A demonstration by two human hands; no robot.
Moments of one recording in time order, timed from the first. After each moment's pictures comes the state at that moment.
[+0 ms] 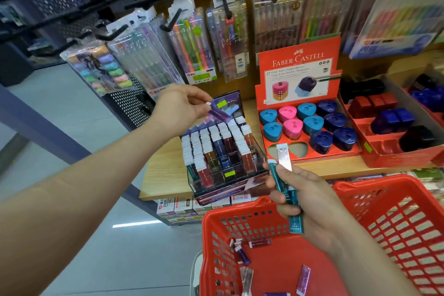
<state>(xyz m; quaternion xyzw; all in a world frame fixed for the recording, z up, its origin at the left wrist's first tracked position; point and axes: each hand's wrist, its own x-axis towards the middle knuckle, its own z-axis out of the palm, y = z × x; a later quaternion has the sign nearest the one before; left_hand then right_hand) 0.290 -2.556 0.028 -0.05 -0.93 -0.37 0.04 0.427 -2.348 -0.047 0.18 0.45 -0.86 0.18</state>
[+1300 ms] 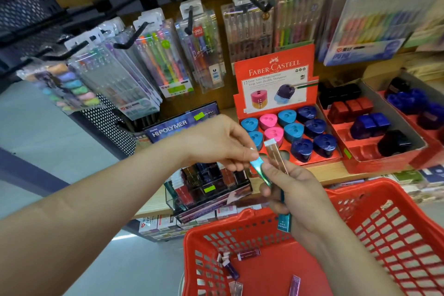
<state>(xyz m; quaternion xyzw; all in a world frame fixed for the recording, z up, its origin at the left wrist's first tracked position) 0.314 -2.469 0.034 -0.14 -0.85 -0.38 -0.34 0.410 -2.332 -0.043 0.18 0.51 -0.84 0.09</state>
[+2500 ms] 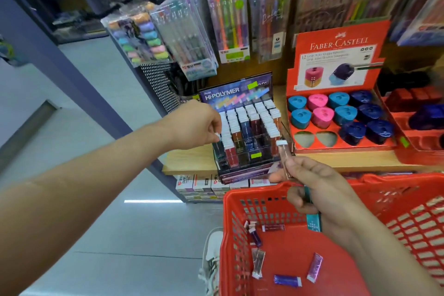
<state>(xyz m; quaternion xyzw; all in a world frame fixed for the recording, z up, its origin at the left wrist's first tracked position) 0.331 -2.602 0.012 -0.20 -0.97 -0.02 -0.10 0.438 -2.371 -0.051 0.12 0.61 -0.76 0.19</state>
